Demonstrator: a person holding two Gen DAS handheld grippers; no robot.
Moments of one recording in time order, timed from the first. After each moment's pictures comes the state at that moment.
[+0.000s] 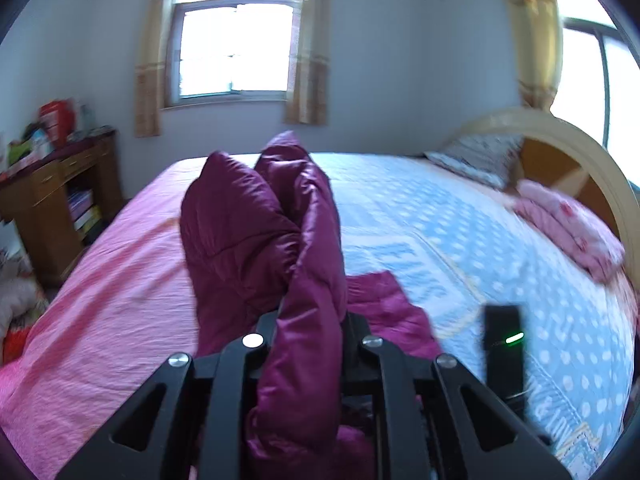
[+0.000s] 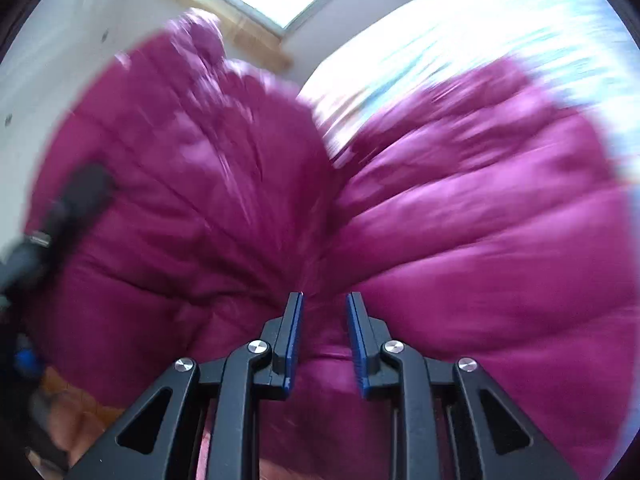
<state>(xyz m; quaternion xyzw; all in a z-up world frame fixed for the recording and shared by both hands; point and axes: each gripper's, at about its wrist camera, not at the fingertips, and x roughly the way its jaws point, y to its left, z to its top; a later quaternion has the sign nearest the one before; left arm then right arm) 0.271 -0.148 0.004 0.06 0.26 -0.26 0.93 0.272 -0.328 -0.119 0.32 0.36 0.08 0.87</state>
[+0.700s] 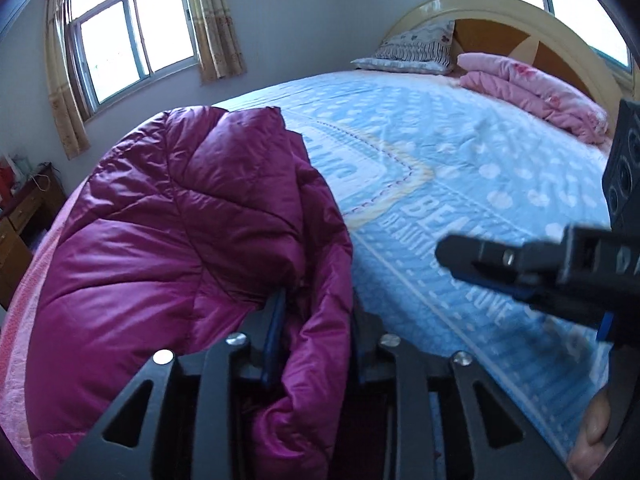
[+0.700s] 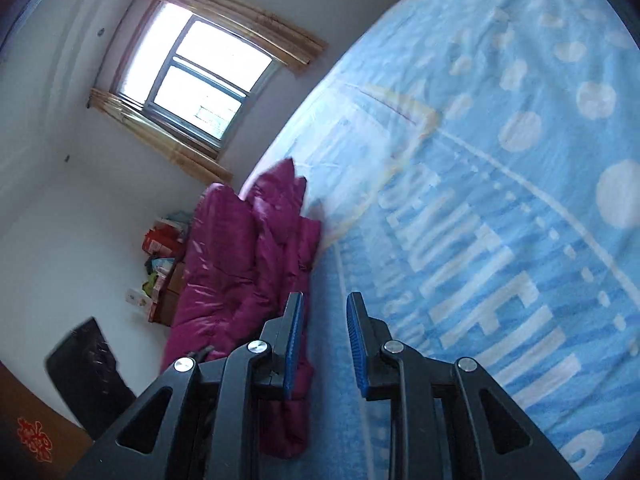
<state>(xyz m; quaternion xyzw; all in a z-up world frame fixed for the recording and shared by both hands) 0.230 -0.264 -0.107 0.20 0.31 -0.32 0.87 0.129 -0.468 -0.131 0.41 0.23 -0.04 0.88</state>
